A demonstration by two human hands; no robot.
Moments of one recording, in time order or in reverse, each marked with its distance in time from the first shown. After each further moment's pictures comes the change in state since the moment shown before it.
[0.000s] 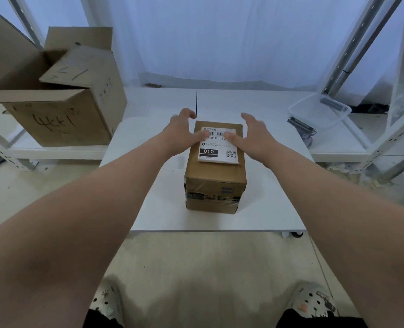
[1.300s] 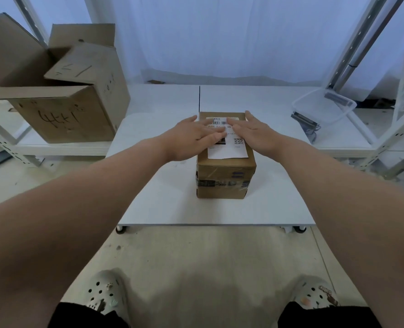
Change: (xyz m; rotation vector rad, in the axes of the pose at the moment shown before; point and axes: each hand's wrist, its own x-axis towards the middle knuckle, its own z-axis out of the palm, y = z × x) left_hand -0.026 0.005 -0.005 0.501 -0.275 0.445; right_hand -0.008 -0.004 -0.007 -0.112 -0.196 -0.076
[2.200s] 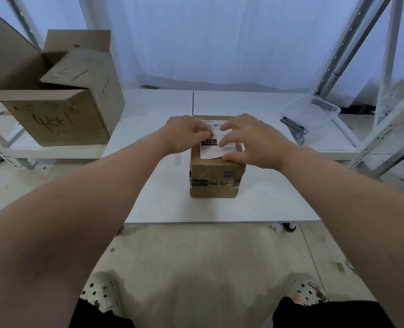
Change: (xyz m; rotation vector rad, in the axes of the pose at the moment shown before) left_hand 0.004 0.010 -0.010 -0.122 0.134 -0.154; right_hand -0.053 -0.017 -0.019 -0.589 0.141 -0.531
